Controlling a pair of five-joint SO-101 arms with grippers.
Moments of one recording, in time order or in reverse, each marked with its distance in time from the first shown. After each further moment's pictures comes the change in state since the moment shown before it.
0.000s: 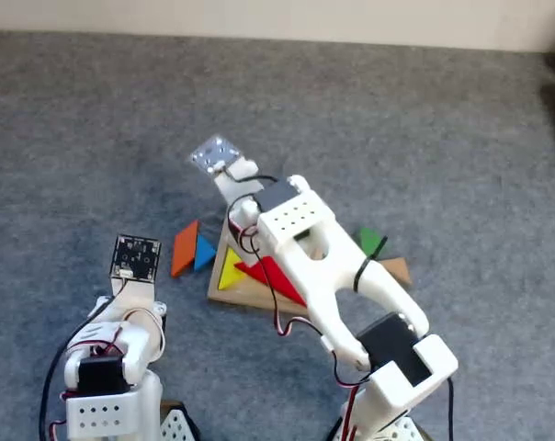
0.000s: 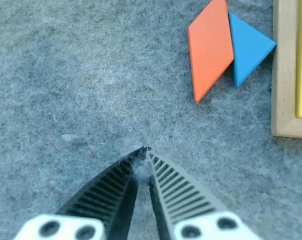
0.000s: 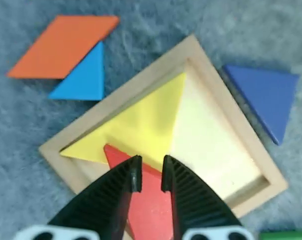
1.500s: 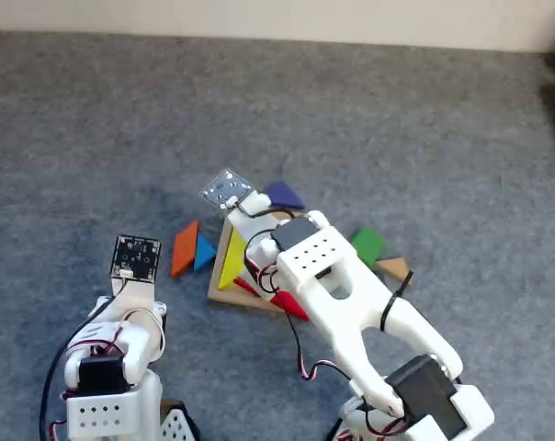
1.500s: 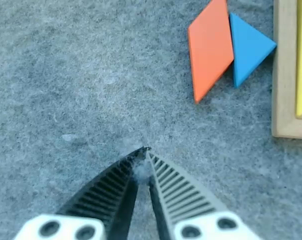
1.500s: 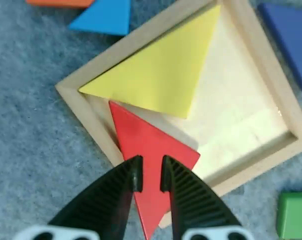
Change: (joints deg) left arm 0.0 0.0 0.0 0.0 0.0; right arm -1.4 -14.9 17.9 -0.3 1.6
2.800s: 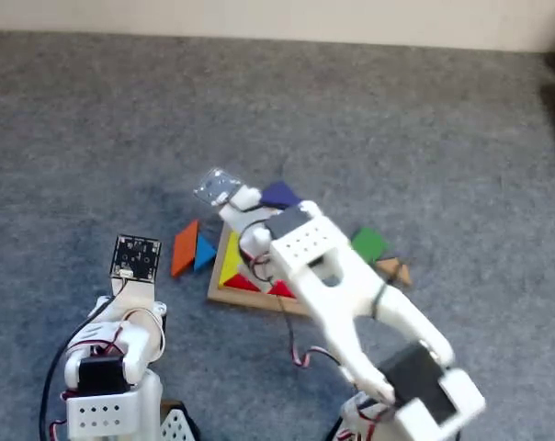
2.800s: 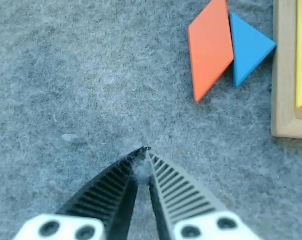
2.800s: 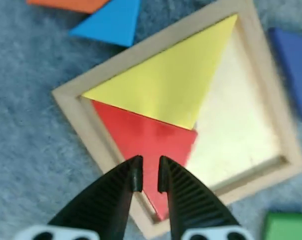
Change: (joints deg) left arm 0.0 0.0 0.0 0.0 0.0; right arm 1.6 1.8 -4.4 0.1 5.2
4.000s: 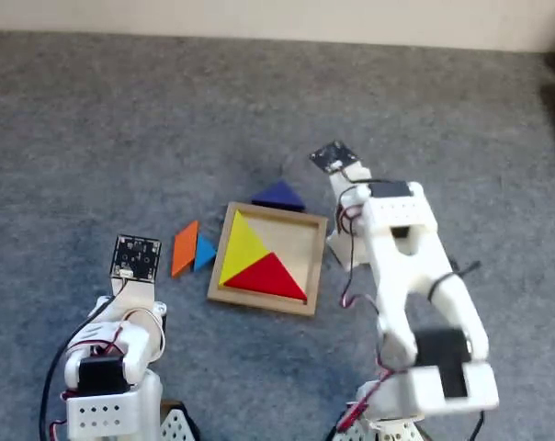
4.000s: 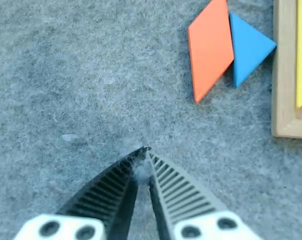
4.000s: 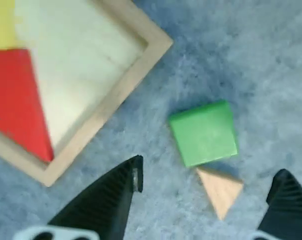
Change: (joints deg) left arm 0.0 0.0 0.0 0.0 0.0; right arm 26.9 6.9 -1.9 5.2 6.8
